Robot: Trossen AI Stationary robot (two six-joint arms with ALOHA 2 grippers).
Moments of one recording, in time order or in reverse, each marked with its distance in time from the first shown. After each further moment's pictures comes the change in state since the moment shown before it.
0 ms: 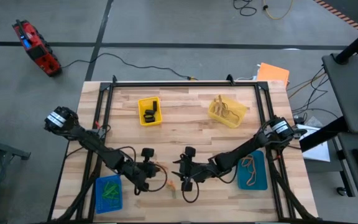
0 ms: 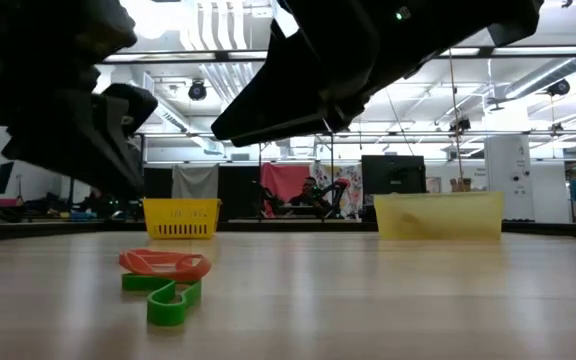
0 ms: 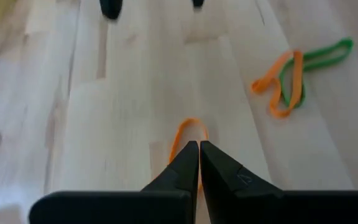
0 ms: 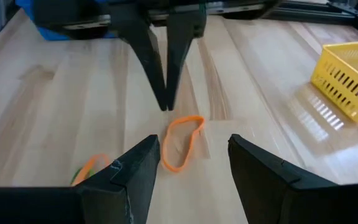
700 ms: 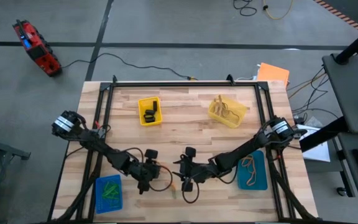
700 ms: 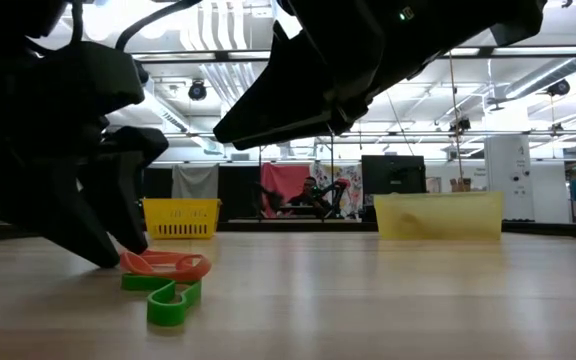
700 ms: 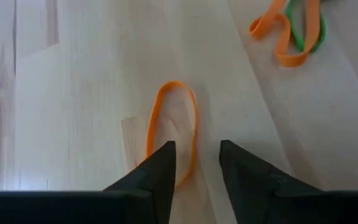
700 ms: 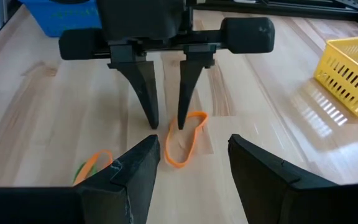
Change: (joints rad) left arm 0.052 0.146 0.004 0.004 0.117 0.072; right arm 0.001 0.000 0.000 -0.013 -0.003 0.015
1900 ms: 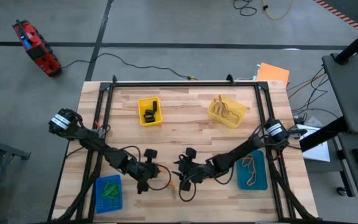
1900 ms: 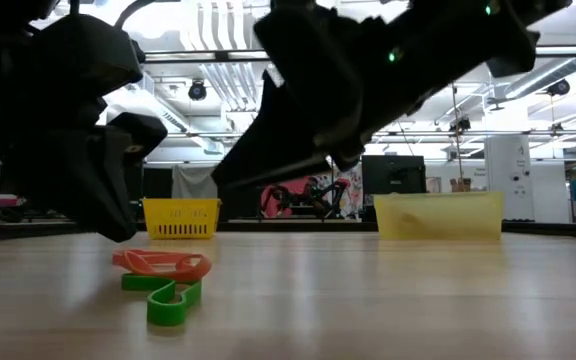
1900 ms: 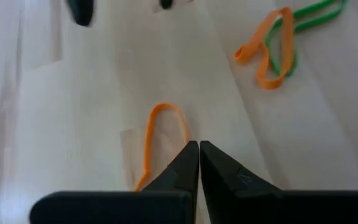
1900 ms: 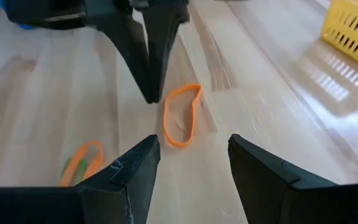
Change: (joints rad) left arm -0.006 -0.078 -0.013 0.024 0.023 -0.007; right arm -0.008 0.063 -0.002 0.020 0.005 0.140
